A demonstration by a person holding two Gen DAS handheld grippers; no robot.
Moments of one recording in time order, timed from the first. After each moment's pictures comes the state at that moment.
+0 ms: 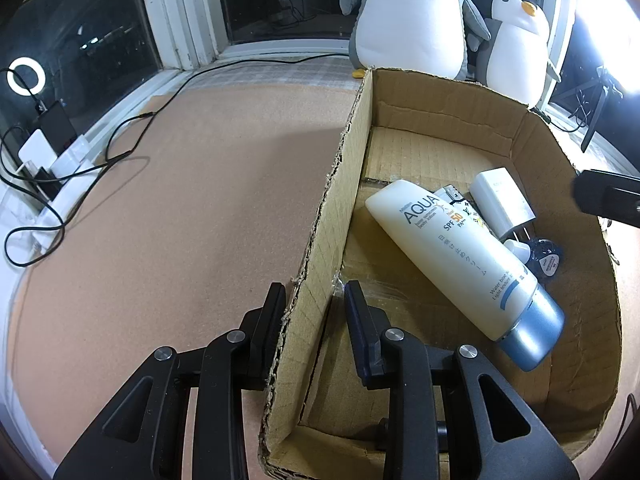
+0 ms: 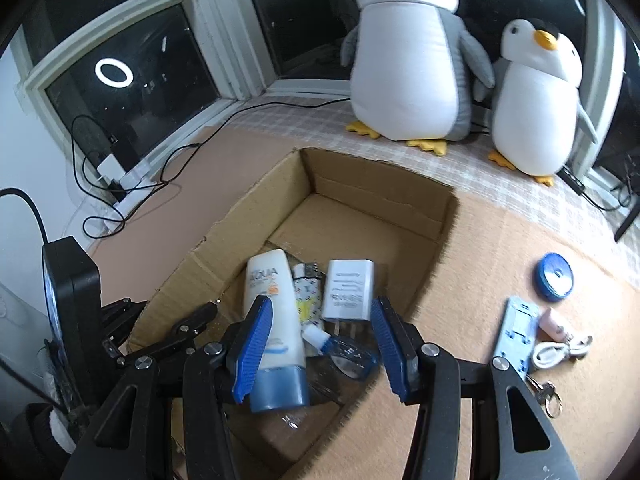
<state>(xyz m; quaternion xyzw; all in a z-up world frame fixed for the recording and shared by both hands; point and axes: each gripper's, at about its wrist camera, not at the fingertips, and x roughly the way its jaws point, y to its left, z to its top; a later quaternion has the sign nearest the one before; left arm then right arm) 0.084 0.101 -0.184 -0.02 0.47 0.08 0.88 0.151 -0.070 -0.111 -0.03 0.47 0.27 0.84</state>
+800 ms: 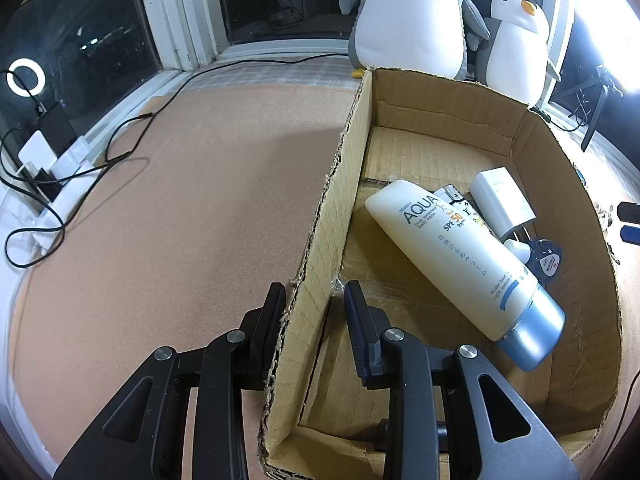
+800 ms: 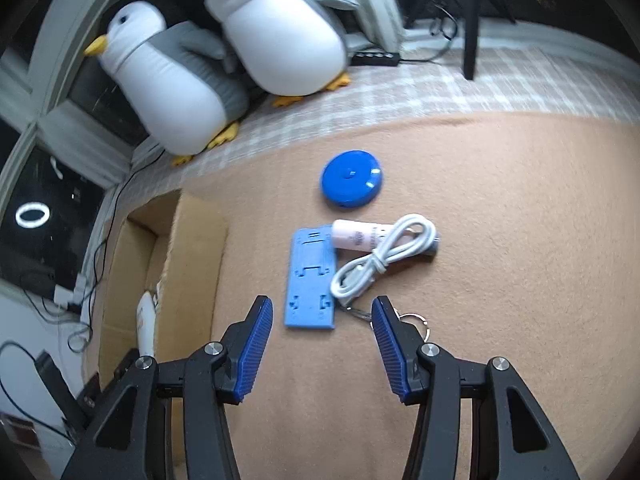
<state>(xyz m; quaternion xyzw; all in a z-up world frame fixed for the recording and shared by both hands) 0.085 0.101 -0.184 -0.02 0.47 0.08 0.88 0.182 -0.249 -0.148 0.19 0.55 0.10 0.81</state>
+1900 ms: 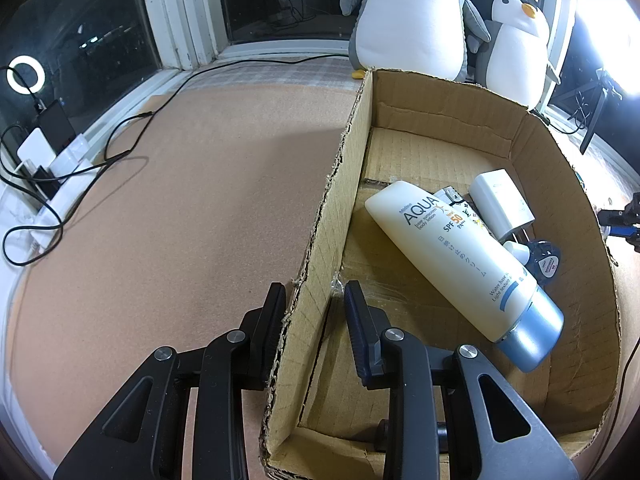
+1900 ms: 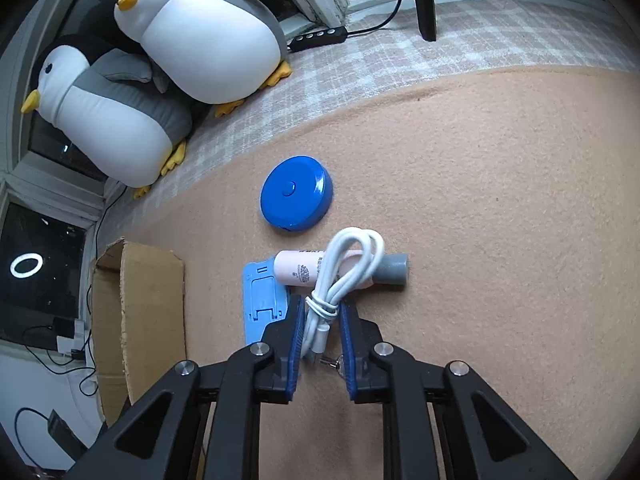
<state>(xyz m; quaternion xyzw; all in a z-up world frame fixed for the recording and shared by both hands) 0.085 0.101 -0.184 -0.02 0.47 0.08 0.88 0.212 -0.273 -0.182 0.24 0.57 0.06 0.78</state>
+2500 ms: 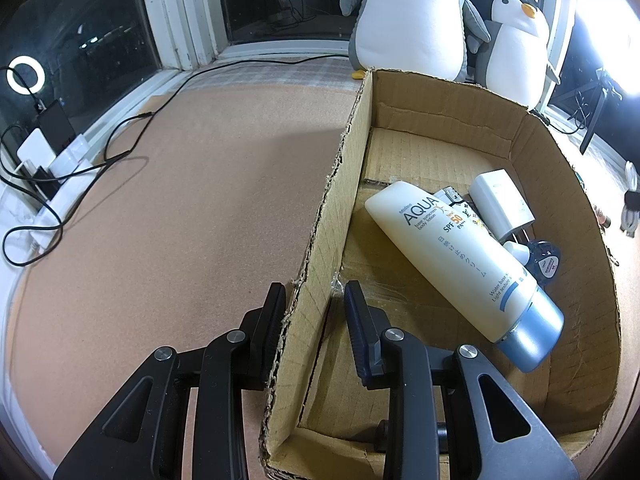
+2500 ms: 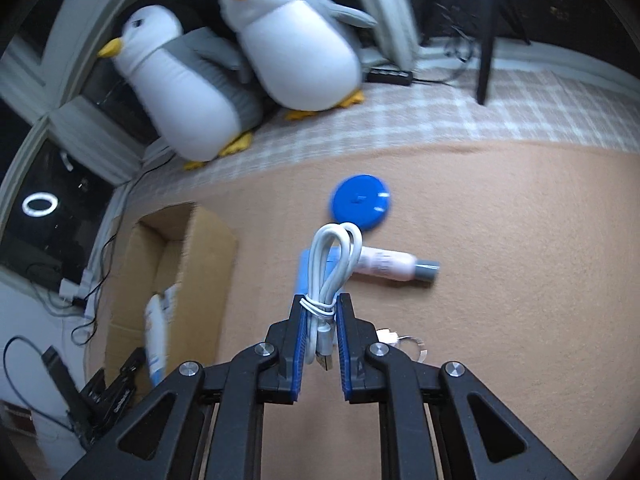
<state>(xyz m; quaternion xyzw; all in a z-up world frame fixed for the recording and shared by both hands) 0.086 0.100 -0.185 -0.02 0.47 0.08 0.88 0.189 -0.245 -0.128 0.16 0.53 0.14 0.82</state>
